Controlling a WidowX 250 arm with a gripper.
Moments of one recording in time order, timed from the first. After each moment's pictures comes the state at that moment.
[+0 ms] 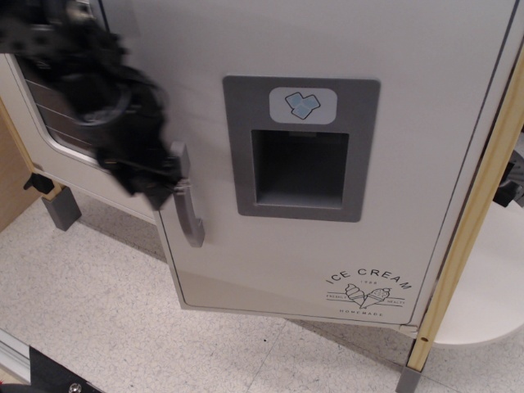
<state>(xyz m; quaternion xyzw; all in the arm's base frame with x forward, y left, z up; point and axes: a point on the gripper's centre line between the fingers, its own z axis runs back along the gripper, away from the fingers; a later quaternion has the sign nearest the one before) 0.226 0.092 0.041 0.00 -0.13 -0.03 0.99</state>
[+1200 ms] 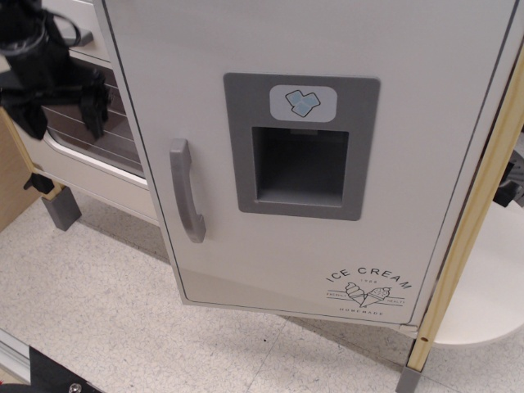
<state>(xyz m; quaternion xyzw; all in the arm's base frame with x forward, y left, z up) 0.255 0.199 0.056 0.03 -0.12 0.26 0.96</state>
